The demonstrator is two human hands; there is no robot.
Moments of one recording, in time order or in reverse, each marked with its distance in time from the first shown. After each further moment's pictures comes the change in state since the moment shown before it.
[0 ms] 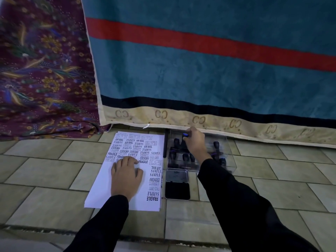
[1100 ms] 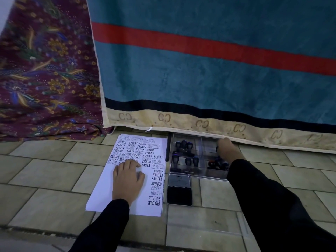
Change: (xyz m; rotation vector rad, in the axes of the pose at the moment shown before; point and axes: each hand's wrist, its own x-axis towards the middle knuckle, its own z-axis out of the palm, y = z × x) left_hand 0.000 0.001 -0.005 0.000 -0.022 -0.005; right_hand 0.029 0.067 -0.067 -0.669 -0.185 0.061
